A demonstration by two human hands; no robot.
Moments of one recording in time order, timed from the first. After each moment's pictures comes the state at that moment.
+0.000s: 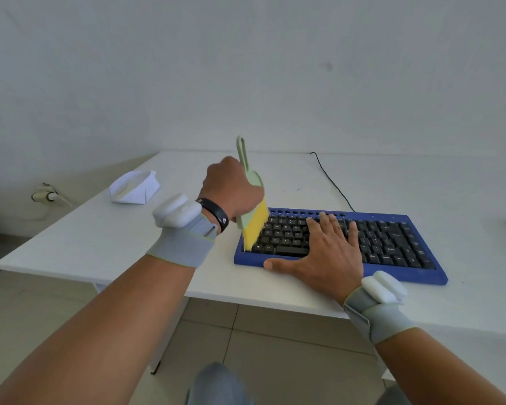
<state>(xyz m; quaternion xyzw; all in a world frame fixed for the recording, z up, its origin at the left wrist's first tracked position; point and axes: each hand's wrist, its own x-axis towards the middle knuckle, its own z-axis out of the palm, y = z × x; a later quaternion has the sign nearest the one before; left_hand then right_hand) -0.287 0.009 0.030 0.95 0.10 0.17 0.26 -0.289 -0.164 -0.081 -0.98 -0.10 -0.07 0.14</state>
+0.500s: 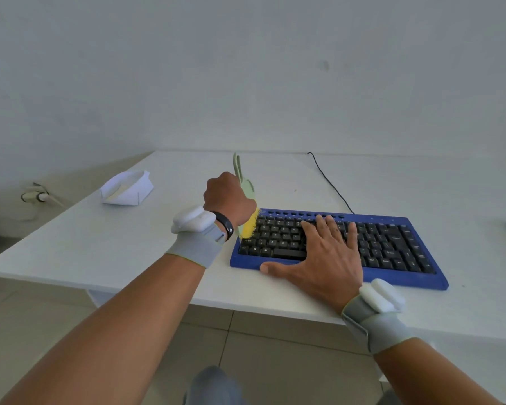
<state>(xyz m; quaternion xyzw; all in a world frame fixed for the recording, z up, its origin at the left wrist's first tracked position) -0.260 0.014 -0.008 0.94 0.14 0.17 0.27 -0.293 -0.160 -0.085 -0.98 -0.10 -0.09 0.12</state>
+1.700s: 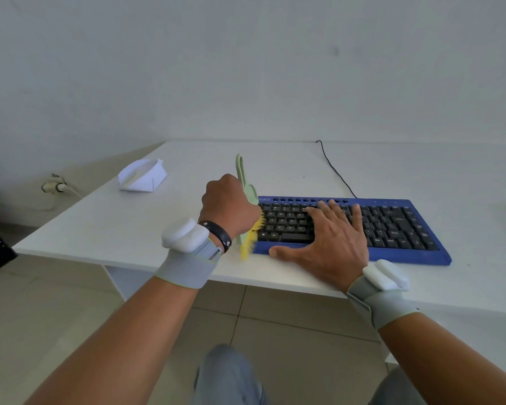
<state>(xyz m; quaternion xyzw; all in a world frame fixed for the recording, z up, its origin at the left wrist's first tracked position) -0.314 0.014 -0.012 0.95 0.13 0.16 0.25 -0.300 -0.163 -0.083 -0.98 -0.12 -0.13 0.13</state>
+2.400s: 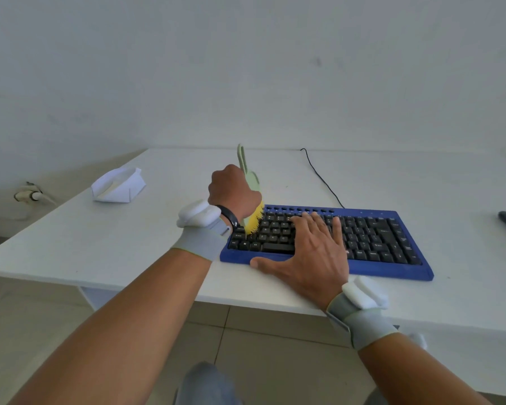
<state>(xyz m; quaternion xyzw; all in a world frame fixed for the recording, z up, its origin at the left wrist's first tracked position) -0.250 -0.013 -0.008 0.94 0.11 0.19 0.27 -0.296 -0.163 -0.089 -0.97 -0.11 -0.15 0.16</state>
